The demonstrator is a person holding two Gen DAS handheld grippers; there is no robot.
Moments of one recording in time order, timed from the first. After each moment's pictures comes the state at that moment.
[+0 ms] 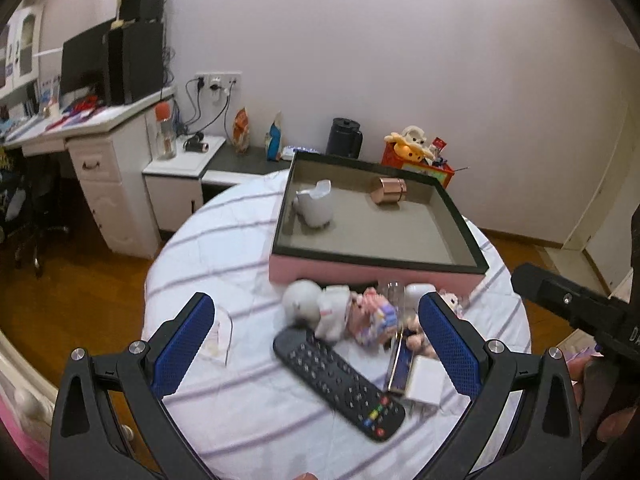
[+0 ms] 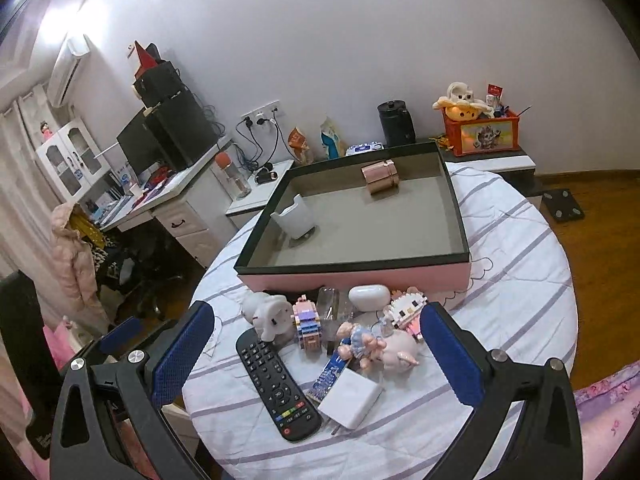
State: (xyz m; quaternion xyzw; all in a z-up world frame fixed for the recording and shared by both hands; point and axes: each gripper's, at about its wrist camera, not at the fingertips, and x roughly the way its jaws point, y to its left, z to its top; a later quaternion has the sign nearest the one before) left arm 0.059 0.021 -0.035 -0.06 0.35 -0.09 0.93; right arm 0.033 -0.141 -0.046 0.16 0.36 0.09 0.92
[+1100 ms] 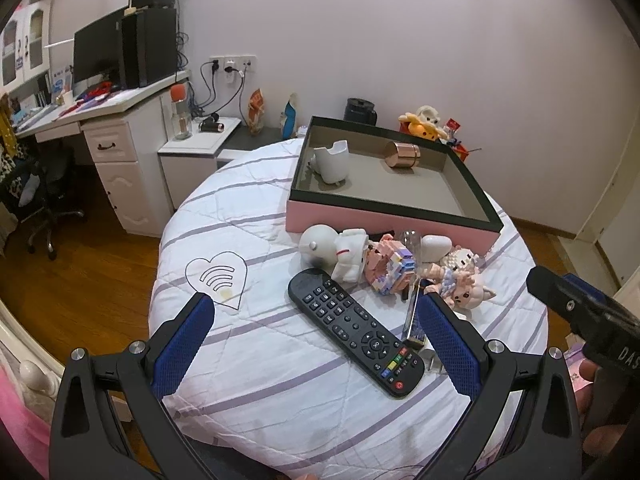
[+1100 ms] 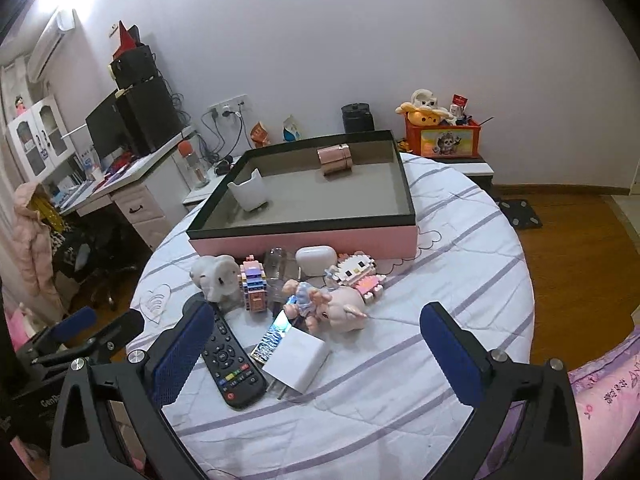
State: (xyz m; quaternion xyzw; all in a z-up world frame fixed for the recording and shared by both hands) left arm 0.029 0.018 -0.064 -0.04 0.38 -0.06 0.92; right arm -0.004 -0.140 -0.073 0.10 0.36 0.01 0.93
